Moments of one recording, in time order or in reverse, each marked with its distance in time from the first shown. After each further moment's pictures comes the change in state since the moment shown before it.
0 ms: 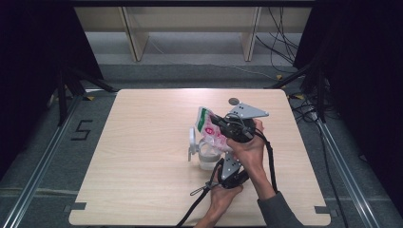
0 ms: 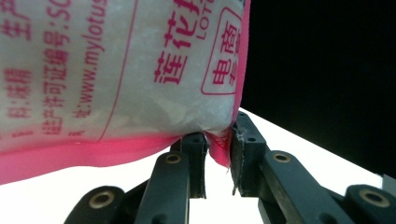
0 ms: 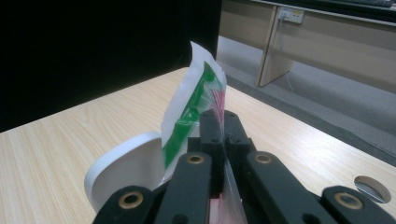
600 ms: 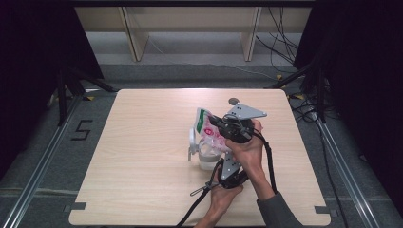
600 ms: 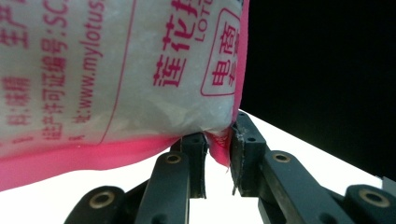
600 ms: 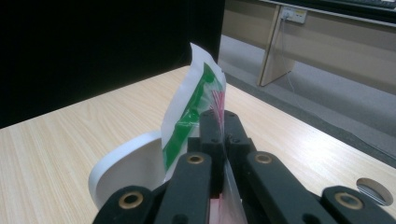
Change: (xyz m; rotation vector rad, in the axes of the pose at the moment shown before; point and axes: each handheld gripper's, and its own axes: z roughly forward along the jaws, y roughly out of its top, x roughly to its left) left arm -0.001 0.001 -0.001 -0.007 0.001 -0.004; right arm 0.004 0.000 0.002 0.002 0.004 -0.007
